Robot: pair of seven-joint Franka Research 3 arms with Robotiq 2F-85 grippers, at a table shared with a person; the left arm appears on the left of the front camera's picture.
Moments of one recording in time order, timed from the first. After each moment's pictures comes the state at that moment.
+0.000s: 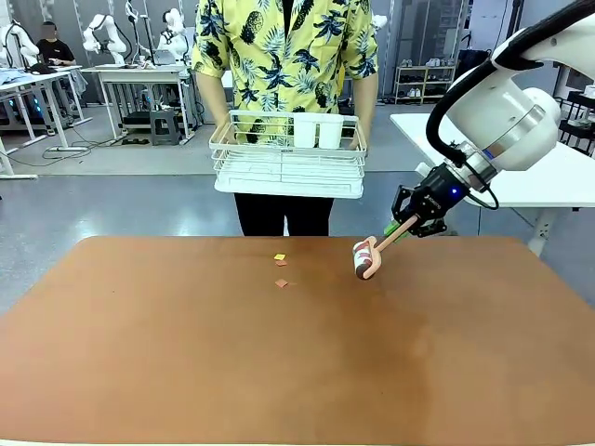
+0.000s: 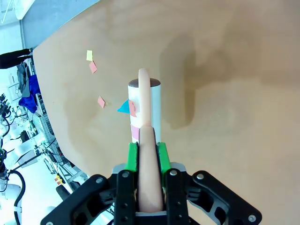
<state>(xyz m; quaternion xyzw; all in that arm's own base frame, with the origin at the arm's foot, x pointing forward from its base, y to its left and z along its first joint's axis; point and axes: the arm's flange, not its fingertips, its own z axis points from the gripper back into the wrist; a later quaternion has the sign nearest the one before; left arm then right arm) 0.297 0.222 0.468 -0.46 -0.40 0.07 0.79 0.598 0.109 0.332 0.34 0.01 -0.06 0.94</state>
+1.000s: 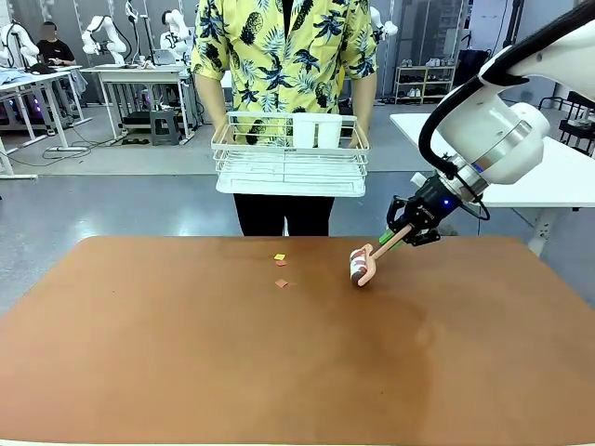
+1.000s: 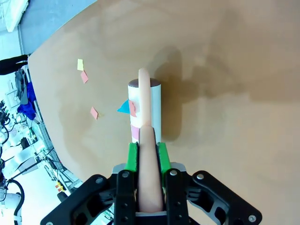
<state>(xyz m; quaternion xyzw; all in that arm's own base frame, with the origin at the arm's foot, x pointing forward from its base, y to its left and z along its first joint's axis) 0.297 0.222 0.468 -0.46 -0.40 0.07 0.79 0.605 0.115 0.305 0.34 0.00 -0.07 0.94</state>
